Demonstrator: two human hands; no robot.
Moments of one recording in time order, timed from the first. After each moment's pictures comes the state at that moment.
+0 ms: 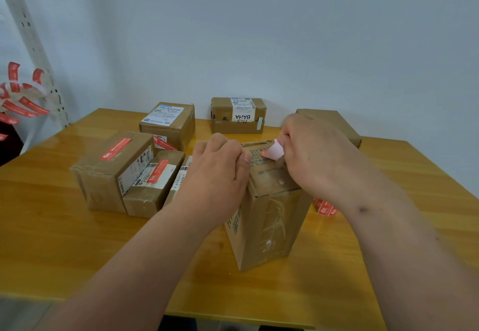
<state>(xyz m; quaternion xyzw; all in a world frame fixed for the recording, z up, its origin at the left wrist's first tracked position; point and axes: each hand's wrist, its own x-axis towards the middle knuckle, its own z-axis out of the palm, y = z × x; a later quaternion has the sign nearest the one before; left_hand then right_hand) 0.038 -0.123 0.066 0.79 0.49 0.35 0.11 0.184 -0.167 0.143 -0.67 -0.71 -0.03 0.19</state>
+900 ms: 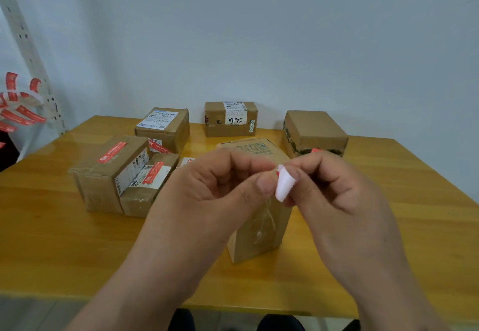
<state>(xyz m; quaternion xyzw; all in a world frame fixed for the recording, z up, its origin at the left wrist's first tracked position) 0.025 -0.223 0.107 0.65 0.25 0.52 0.49 0.174 -0.261 0.110 -0.53 -0.61 0.16 0.57</state>
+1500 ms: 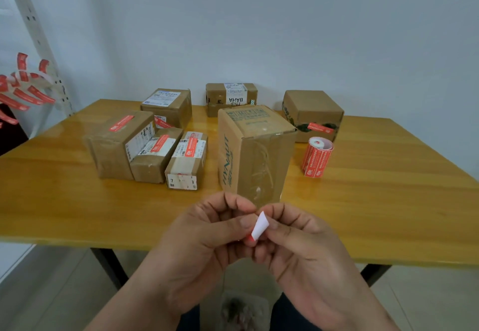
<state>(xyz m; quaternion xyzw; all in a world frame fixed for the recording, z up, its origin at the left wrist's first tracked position) 0.009 -0.269 0.032 0.42 0.26 0.41 0.77 0.155 -0.311 0.023 -0.34 -0.34 0.65 0.59</state>
